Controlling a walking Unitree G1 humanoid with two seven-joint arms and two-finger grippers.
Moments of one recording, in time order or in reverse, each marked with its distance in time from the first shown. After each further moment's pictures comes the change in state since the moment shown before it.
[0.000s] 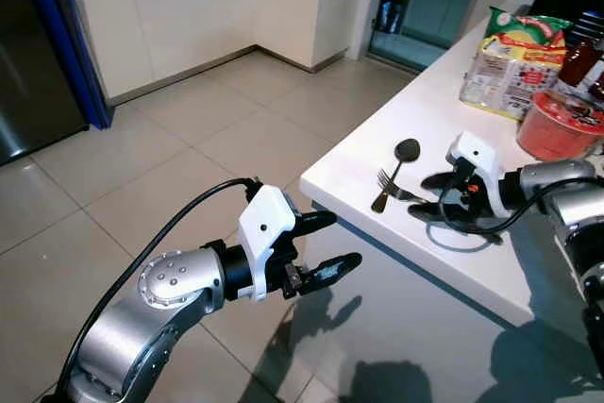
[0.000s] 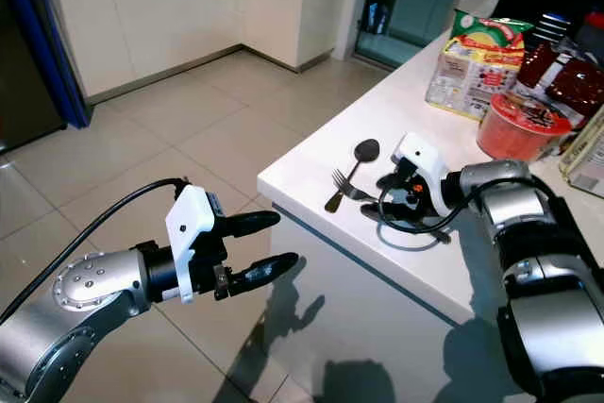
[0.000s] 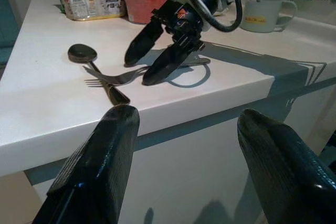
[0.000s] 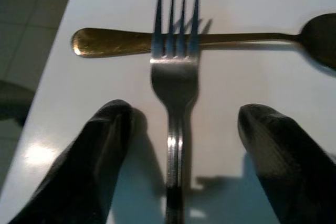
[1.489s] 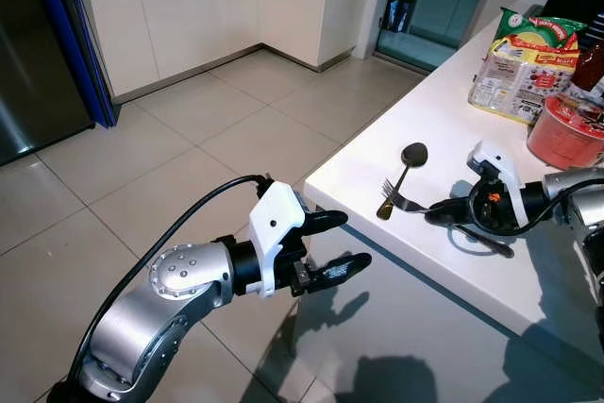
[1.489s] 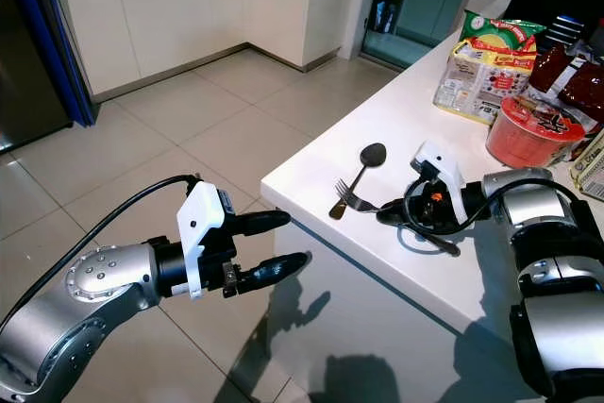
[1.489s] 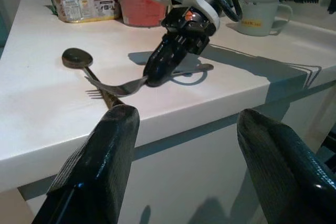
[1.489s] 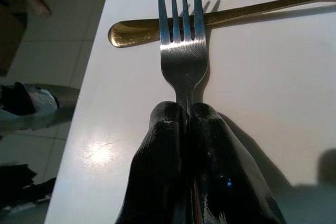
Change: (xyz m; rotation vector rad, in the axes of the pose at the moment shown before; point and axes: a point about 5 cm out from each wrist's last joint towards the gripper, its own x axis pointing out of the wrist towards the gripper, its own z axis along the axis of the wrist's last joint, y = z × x) left arm 0.010 0.001 0.003 -0.006 -0.012 -0.048; right arm -0.017 0.005 -0.017 0.176 -0.034 0.140
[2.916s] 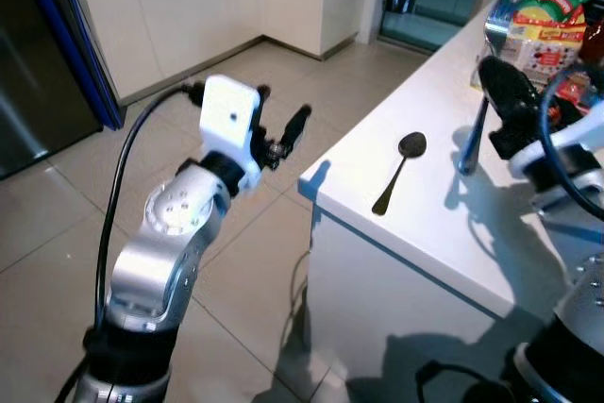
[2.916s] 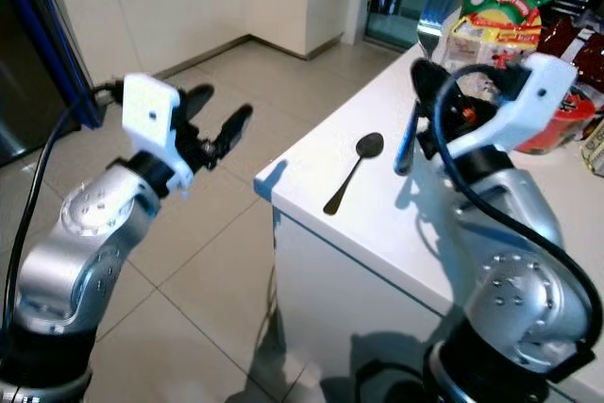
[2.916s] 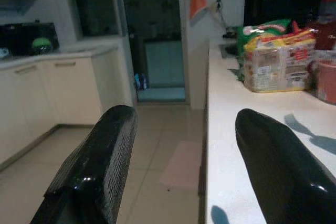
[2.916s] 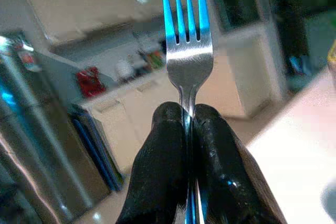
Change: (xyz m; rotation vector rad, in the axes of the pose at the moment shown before) left arm -0.007 0.073 0.059 0.148 -0.240 0.713; right arm -0.026 0.119 0.093 0.267 -1.085 -0.758
